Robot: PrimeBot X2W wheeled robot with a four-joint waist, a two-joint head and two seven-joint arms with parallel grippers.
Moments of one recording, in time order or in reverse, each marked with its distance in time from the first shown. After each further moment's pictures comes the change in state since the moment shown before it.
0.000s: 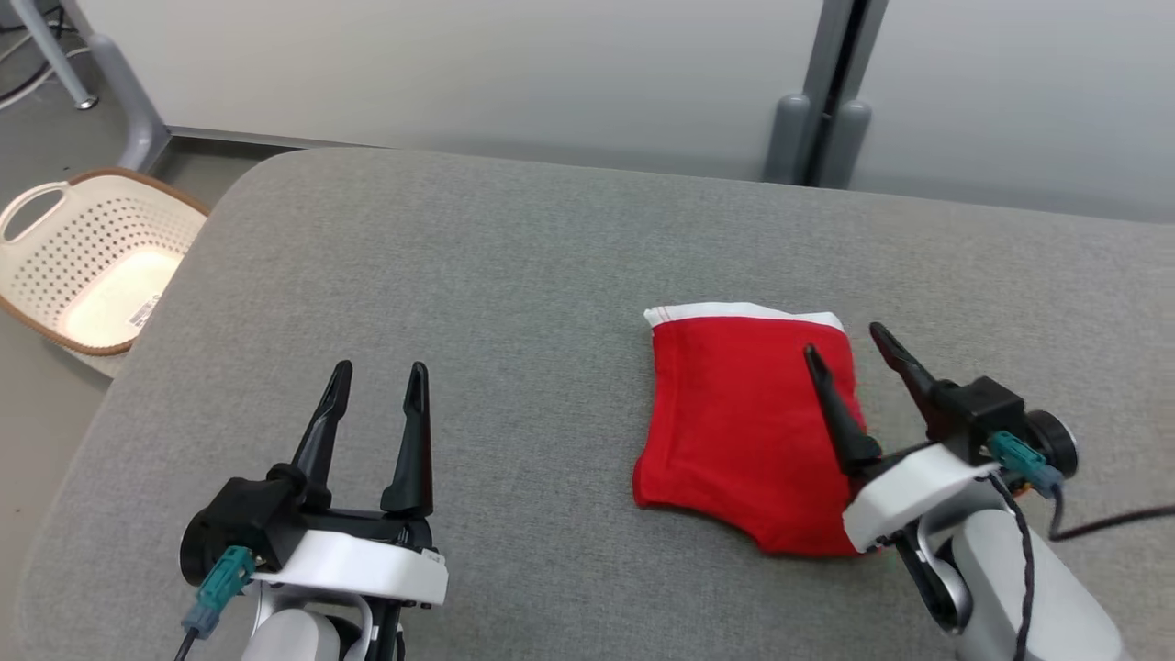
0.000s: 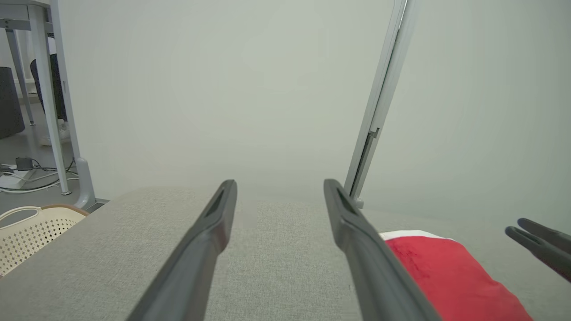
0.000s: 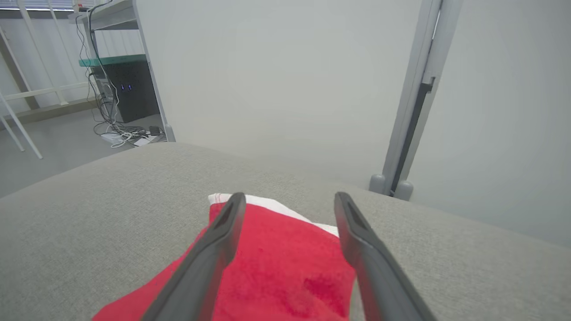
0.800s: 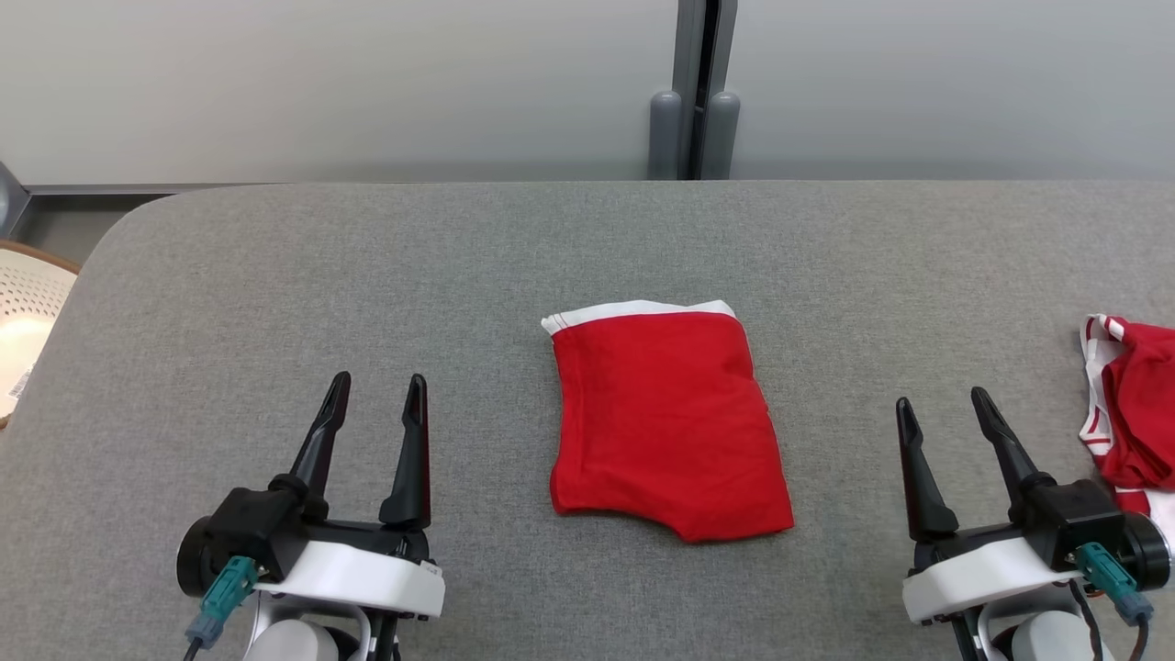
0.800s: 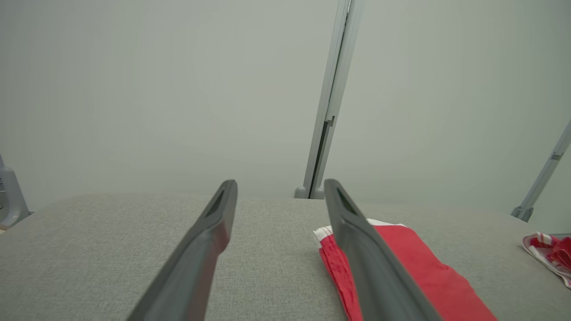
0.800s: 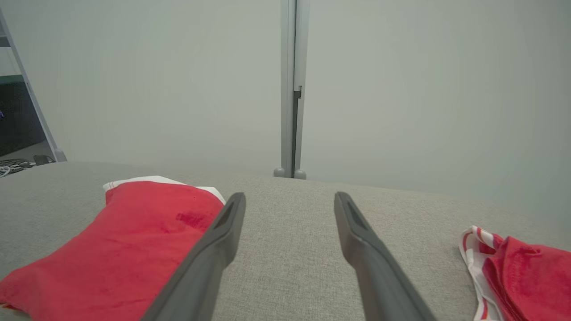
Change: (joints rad) left arm 0.017 0.000 0.013 -0.002 0.031 -0.009 0.000; right arm 0.315 0.081 -0.322 -0.326 -0.193 0.000 0.000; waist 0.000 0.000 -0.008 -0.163
